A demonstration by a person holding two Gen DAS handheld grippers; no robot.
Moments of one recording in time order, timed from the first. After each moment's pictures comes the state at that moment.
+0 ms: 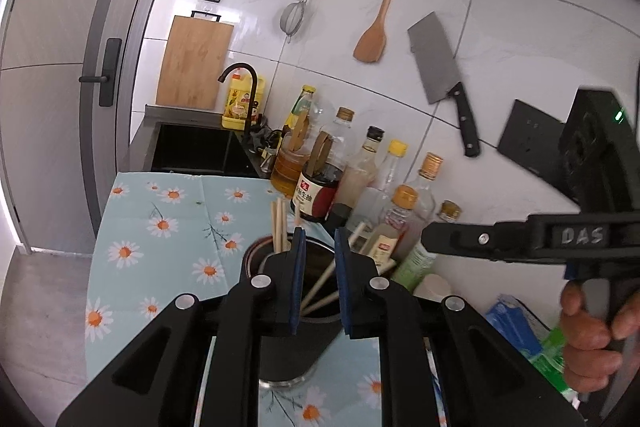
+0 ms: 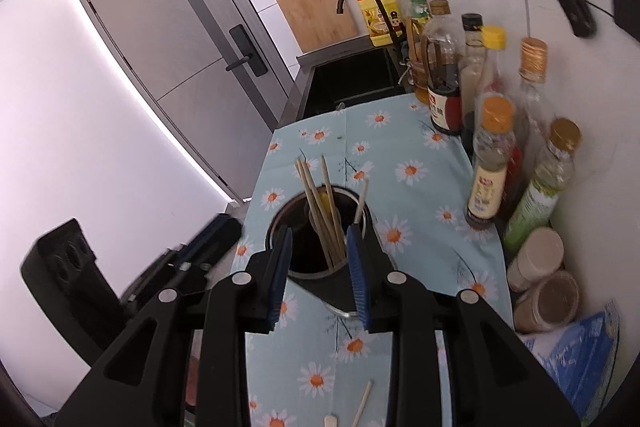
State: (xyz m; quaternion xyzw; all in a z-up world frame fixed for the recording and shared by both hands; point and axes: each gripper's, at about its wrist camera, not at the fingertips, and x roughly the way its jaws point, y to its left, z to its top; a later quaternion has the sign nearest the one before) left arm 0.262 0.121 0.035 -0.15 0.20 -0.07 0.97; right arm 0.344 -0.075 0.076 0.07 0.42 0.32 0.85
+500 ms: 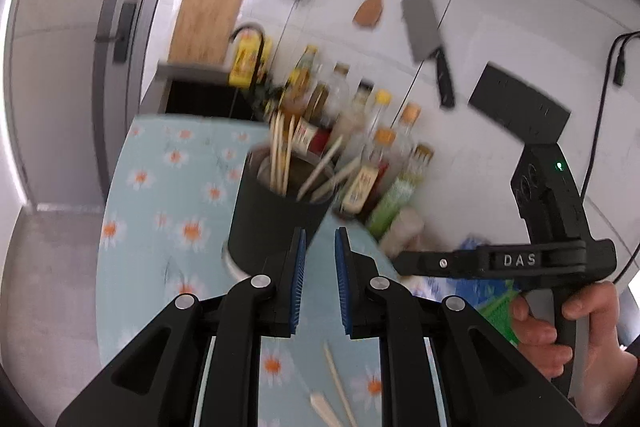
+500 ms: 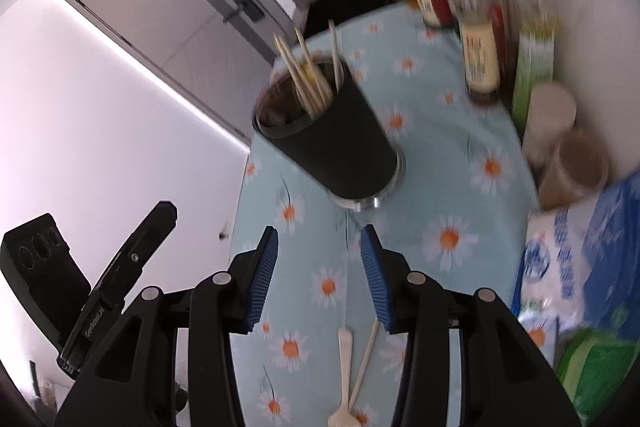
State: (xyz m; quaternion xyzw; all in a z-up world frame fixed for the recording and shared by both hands) left arm 0.175 0.104 0.016 -0.18 0.28 -0.07 0.94; right arm 0.293 -0.110 0.003 0.10 0.52 0.34 0.78
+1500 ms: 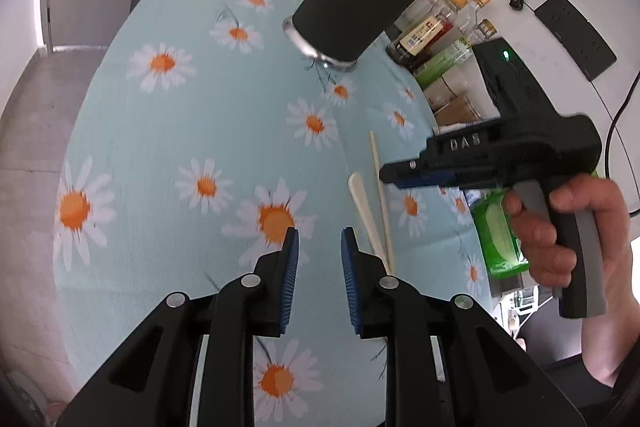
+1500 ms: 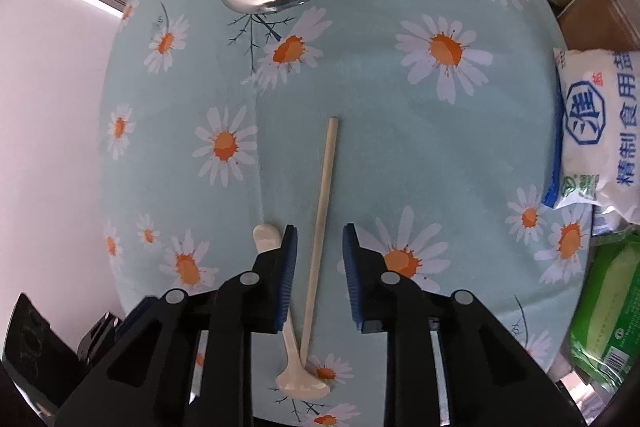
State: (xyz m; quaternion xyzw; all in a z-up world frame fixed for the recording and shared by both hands) left arm 0.086 0.101 -0.131 -0.30 0.45 -0.06 0.84; right arm 0.257 -0.054 -0.133 -0.06 0.70 0.19 0.68
